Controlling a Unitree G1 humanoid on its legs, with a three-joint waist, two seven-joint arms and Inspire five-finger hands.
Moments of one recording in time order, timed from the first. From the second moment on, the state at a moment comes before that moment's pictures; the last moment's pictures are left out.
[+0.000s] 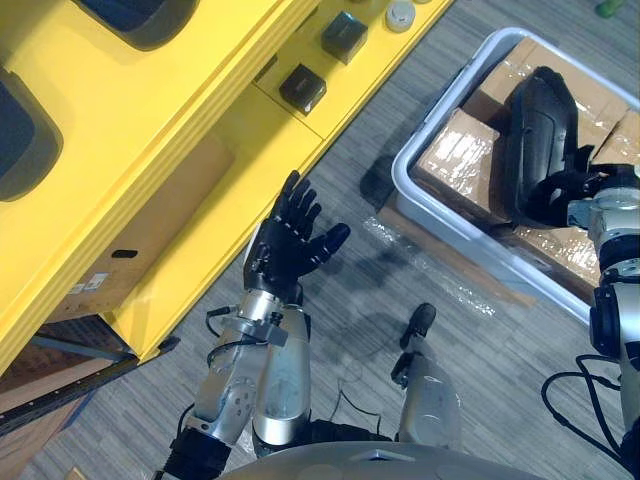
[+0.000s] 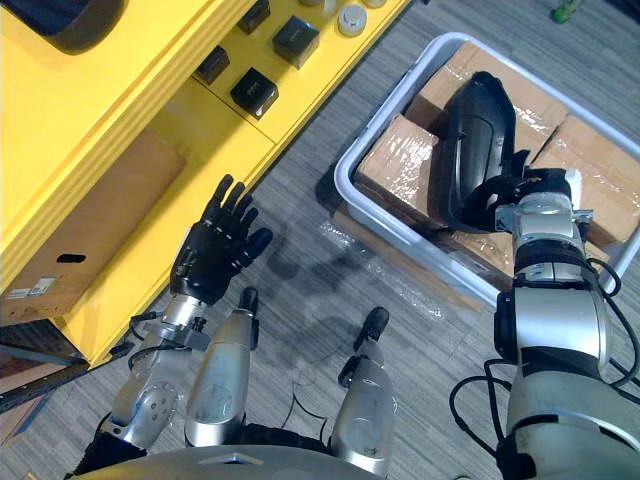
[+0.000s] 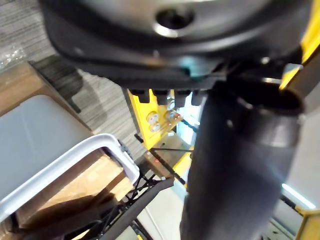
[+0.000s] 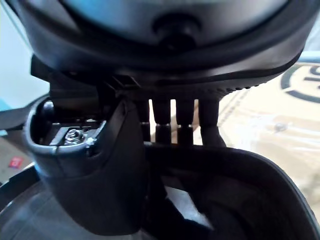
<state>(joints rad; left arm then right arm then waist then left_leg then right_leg) 0.13 0.19 -0.29 -0.12 -0.75 -0.24 -0.16 -0.95 -0.77 -0.01 1.23 0.05 0.38 -0.21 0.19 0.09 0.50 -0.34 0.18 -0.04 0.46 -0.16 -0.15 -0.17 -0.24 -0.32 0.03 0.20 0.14</state>
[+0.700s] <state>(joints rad) 0.04 0.21 -0.33 -0.04 -0.73 0.16 -0.25 -0.53 -0.52 -0.04 0.44 -0.24 0.11 -0.45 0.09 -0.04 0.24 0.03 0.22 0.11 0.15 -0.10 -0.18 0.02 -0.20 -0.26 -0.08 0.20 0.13</state>
